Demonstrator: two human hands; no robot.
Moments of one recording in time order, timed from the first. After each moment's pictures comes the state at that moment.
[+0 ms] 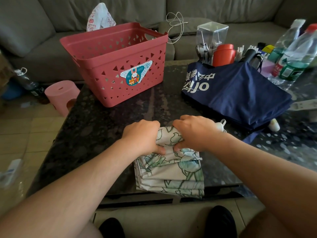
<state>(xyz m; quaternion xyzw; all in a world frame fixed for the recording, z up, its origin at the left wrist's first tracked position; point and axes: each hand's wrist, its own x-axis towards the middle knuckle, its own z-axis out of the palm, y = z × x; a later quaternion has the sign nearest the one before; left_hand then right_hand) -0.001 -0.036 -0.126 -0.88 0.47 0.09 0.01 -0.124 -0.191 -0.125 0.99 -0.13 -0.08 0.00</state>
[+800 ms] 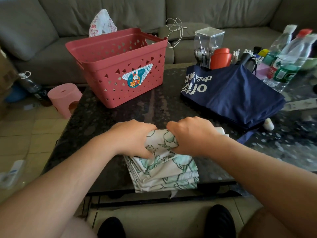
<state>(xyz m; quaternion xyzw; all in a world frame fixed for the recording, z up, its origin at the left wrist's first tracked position) 0.003 0.004 -0.084 -0.84 0.52 0.15 0.03 -0.146 -0.157 -0.101 1.00 -0.09 0.02 0.04</state>
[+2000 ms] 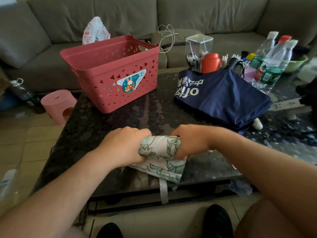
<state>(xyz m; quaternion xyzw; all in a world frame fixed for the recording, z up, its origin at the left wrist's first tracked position) -0.010 0.020 -0.093 -0.84 0.54 0.05 0.01 -0.154 -0.172 -0.085 0.93 -0.17 -0.19 -0.25</state>
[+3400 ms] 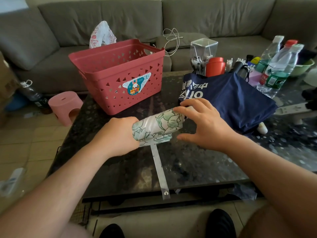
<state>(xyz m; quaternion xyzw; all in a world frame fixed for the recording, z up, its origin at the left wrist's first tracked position) 0.010 0.029 -0.074 -0.89 0.42 0.08 -0.14 -0.170 -0.198 -0.093 0.97 -0.08 0.22 -0.10</state>
